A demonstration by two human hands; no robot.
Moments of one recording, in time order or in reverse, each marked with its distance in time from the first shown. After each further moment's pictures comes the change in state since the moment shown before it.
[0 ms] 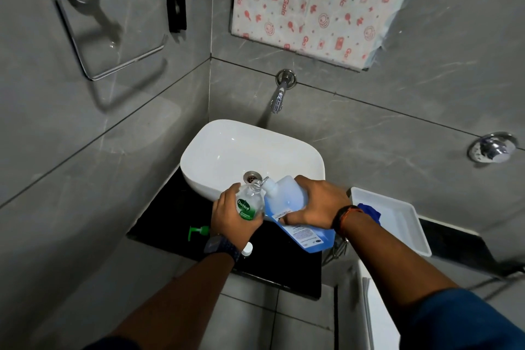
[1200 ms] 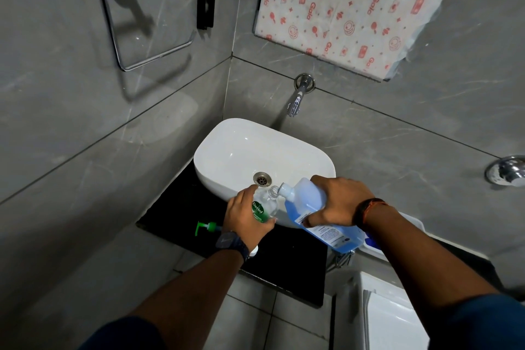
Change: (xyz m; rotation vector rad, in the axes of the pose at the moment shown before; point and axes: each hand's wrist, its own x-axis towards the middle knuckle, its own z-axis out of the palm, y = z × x) left_hand 0.001 -0.007 0.005 0.025 -0.062 0.003; right_hand 0.014 0.005 -0.030 -0.216 -0.130 -0.064
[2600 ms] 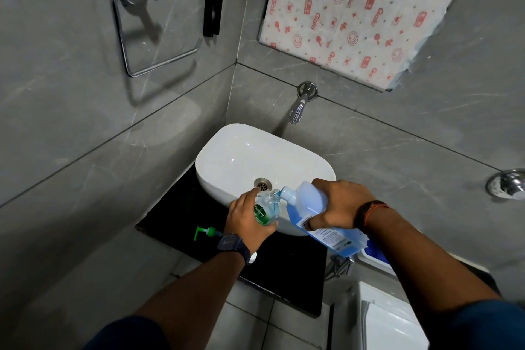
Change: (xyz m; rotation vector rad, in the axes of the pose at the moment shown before) left_hand 0.006 0.009 -0.002 -0.003 -0.015 -0.007; right_hand 0.005 -0.001 -0.013 -0.065 0.005 0.005
